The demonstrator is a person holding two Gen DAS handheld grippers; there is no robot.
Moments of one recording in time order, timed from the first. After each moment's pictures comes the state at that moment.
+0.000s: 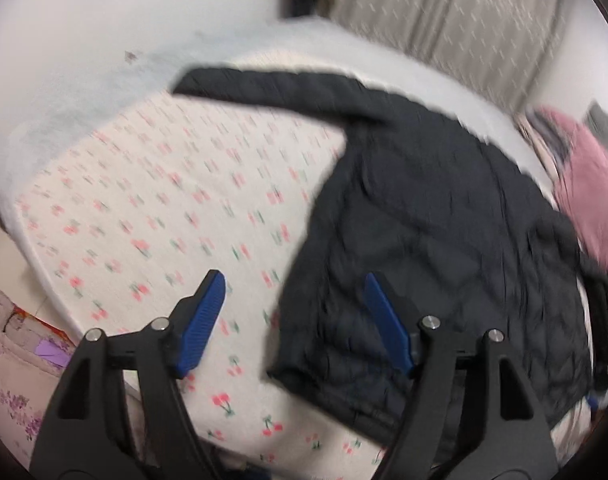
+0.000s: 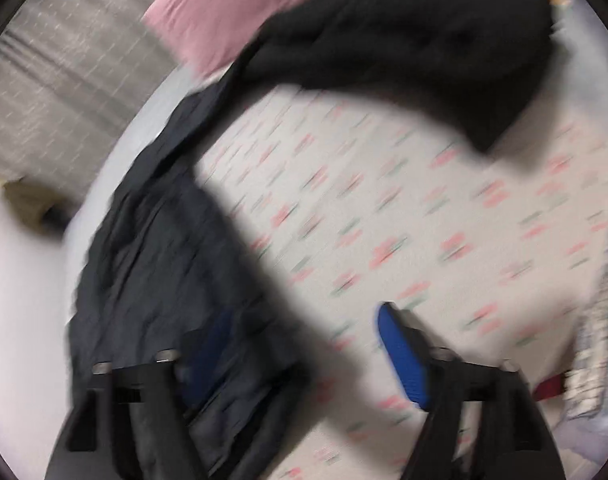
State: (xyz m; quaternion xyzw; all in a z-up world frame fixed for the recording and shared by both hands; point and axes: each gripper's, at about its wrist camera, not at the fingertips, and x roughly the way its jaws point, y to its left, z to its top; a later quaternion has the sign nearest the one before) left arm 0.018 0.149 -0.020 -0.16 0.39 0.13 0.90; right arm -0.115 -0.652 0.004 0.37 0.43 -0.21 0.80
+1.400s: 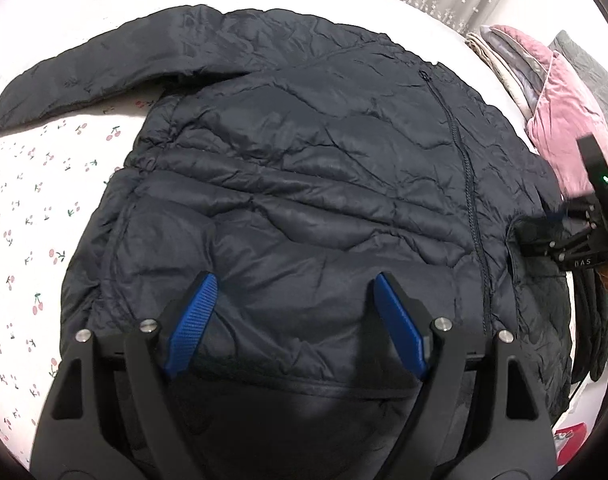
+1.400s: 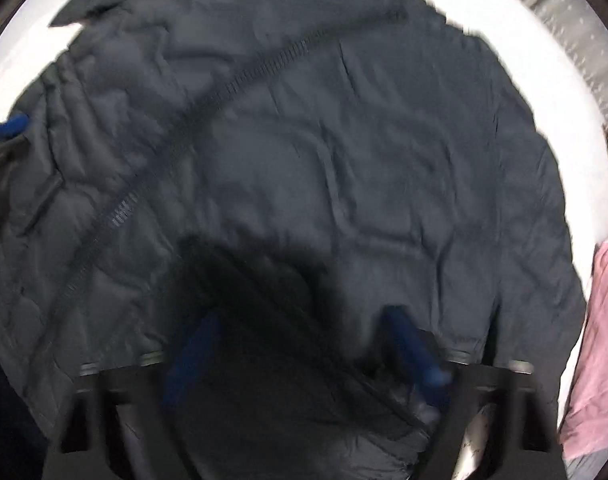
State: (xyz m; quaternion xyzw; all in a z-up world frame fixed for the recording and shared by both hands) left arm 0.217 0.050 -0.070 -0.12 0.52 -0.02 0.84; right arm 0.236 -0.393 -0.020 -0.29 0.65 0.25 0.66
